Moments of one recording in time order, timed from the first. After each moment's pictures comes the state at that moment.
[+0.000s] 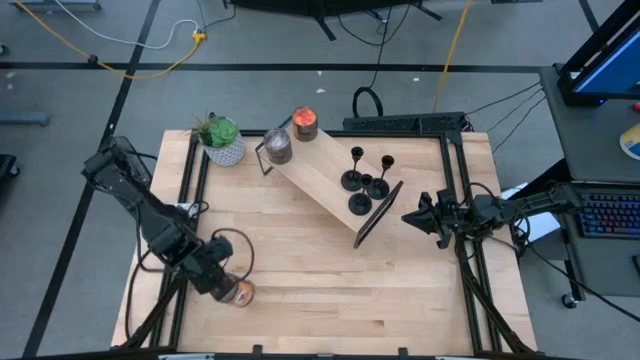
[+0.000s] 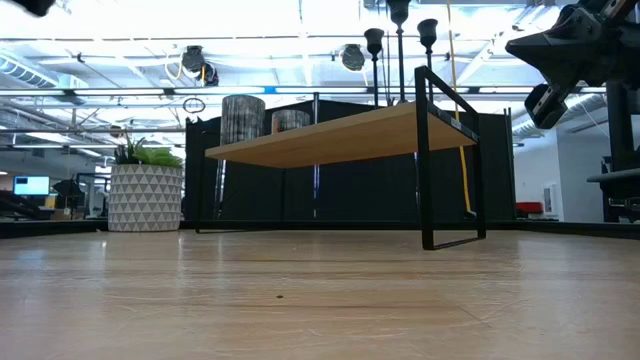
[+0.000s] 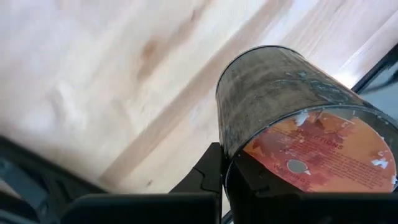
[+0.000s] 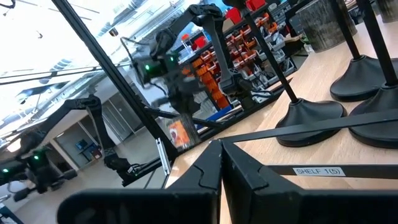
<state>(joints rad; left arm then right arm) -0.74 1.20 0.97 -1.01 0.04 -1.56 0.24 0.18 0.06 0.24 0.19 0.58</state>
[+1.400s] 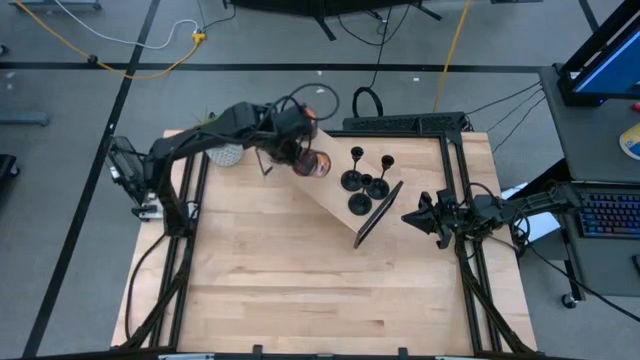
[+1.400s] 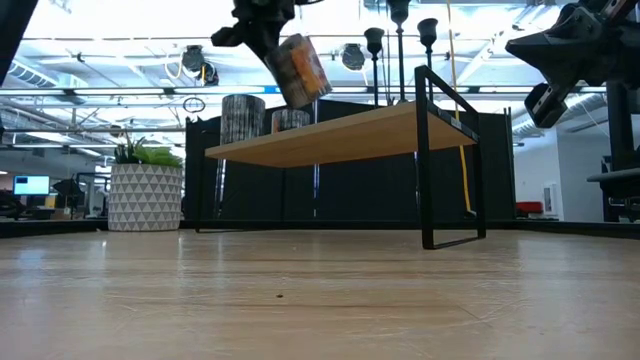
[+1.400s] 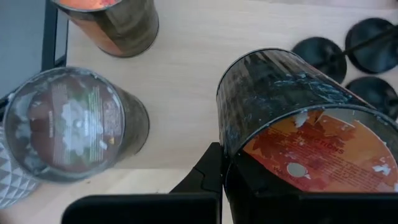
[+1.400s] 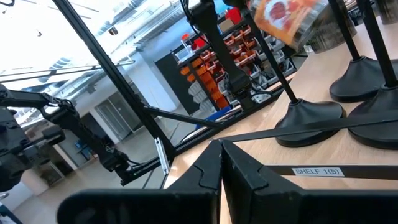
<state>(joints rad) 0.27 1.78 2.02 -1.36 -0.15 -0.60 0.24 0.18 0.06 0.24 0.19 0.58</state>
